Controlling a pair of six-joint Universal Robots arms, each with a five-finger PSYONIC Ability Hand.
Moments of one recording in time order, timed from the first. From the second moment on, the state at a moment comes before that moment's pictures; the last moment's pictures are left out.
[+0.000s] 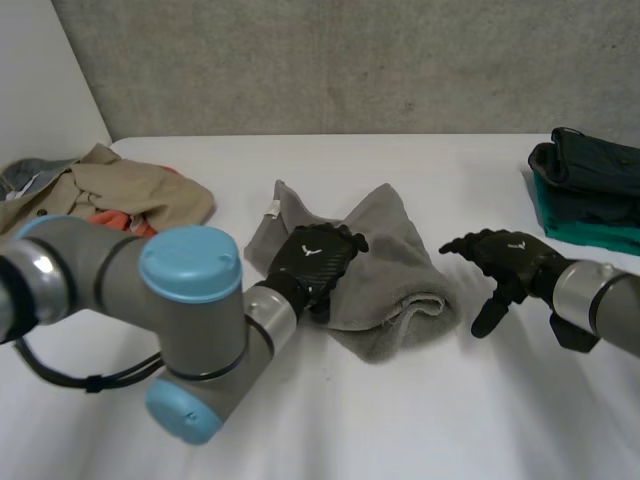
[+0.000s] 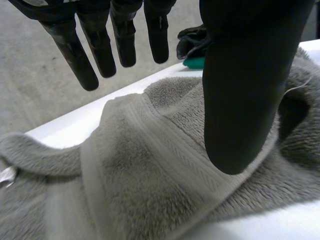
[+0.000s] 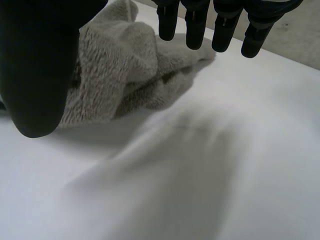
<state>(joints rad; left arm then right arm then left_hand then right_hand) 4.00 -2.20 -1.39 3.37 -1.48 3.23 1.69 -1.17 1.58 0.16 1.12 2.81 0.35 0.35 0.35 0.35 0.18 0.22 0.21 0.20 0.20 0.05</state>
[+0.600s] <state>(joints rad) 3.97 -2.48 -1.10 3.34 -1.45 3.33 1.71 -1.27 1.78 -0.03 1.25 2.84 1.09 1.12 1.12 1.13 0.94 0.22 0.21 0.20 0.20 0.05</state>
